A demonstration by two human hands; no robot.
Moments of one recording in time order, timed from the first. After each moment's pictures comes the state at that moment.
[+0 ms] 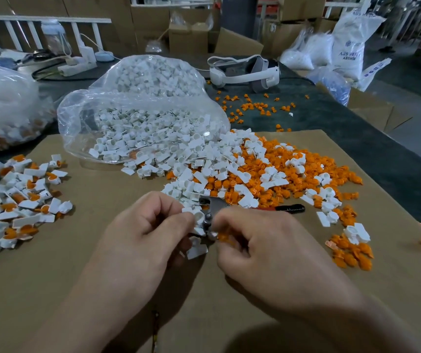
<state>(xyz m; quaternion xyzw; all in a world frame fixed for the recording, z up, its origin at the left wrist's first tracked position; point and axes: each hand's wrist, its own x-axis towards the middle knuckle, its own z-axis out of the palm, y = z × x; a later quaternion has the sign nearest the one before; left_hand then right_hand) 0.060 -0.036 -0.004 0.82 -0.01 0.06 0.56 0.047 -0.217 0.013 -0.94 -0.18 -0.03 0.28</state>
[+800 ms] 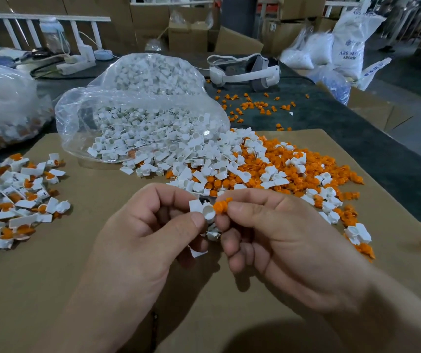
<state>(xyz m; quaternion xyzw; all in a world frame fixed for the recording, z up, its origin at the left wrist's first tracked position) 0.057 -0.044 -0.004 0.67 -0.07 0.06 0.74 0.060 -0.220 0.016 -0.52 -0.04 0.20 0.83</state>
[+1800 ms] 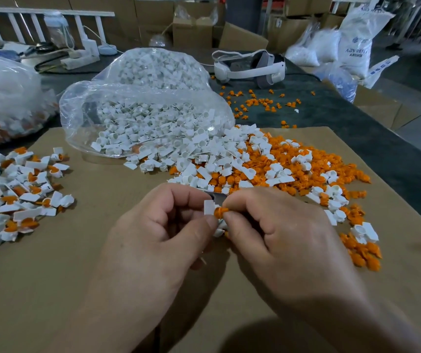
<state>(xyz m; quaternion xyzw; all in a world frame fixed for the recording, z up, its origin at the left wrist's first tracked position) 0.053 -0.049 -0.004 0.75 -0.07 0.08 0.65 0.044 -0.213 0.021 -0.92 -0.19 -0.19 0.27</state>
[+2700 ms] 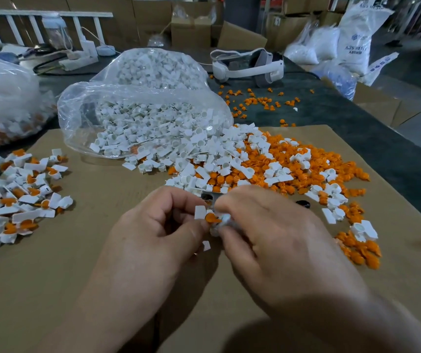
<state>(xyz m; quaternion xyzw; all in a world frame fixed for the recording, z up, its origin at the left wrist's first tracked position) 0.060 -0.042 -0.015 0.77 -0.08 0.07 0.63 0.045 -0.213 0.026 -0.96 -0.20 -0.11 0.18</state>
